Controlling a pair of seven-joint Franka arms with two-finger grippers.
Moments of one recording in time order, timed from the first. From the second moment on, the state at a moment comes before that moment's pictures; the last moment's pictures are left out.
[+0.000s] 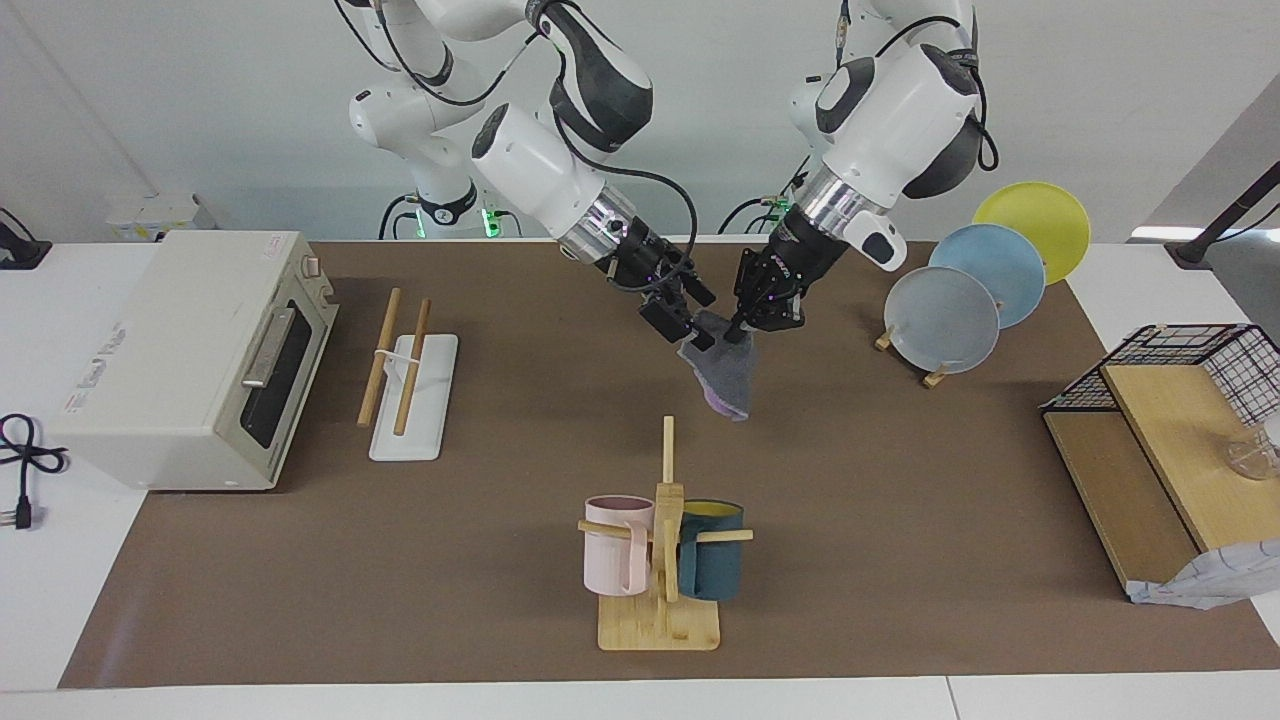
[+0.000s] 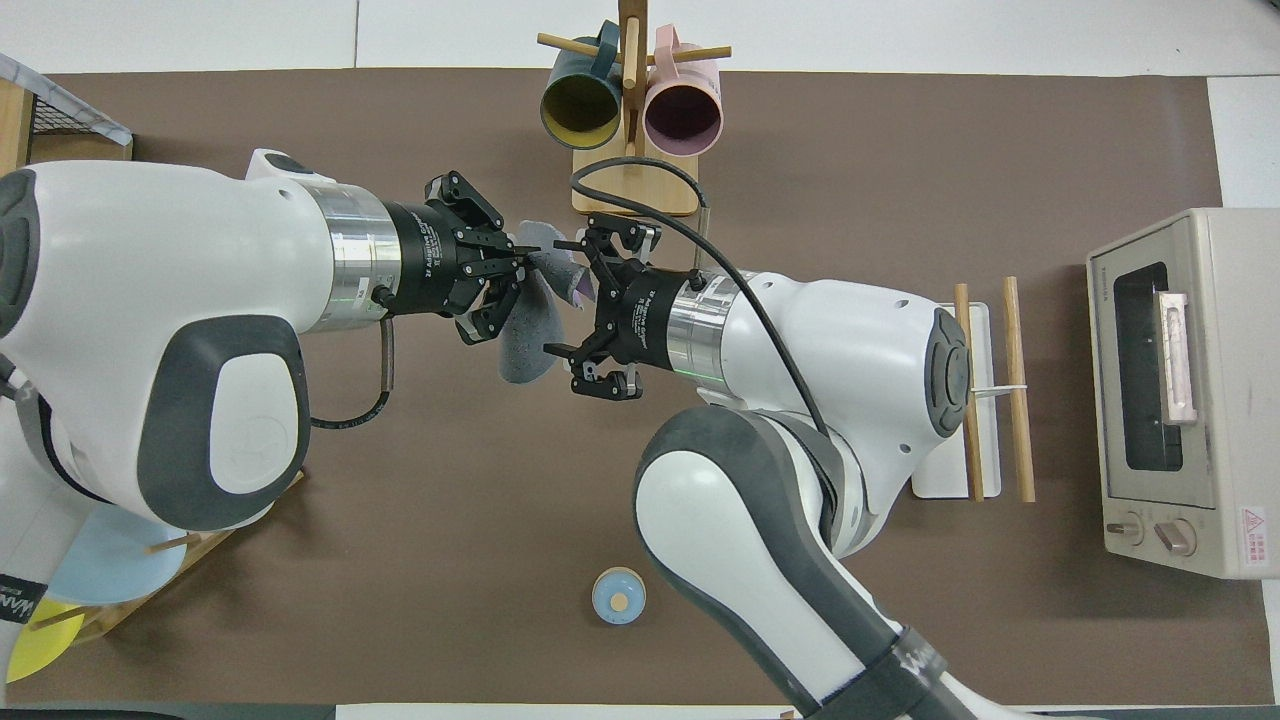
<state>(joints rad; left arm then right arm) -0.21 0.03 -0.27 -1.80 -0.47 2.22 -1.94 0.61 0.18 0.00 -1.86 0.96 2.61 1.48</state>
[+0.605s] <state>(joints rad) -0.21 0.03 -0.27 -1.81 -0.47 2.22 -1.96 0.61 0.18 0.00 -1.86 0.96 2.61 1.38</state>
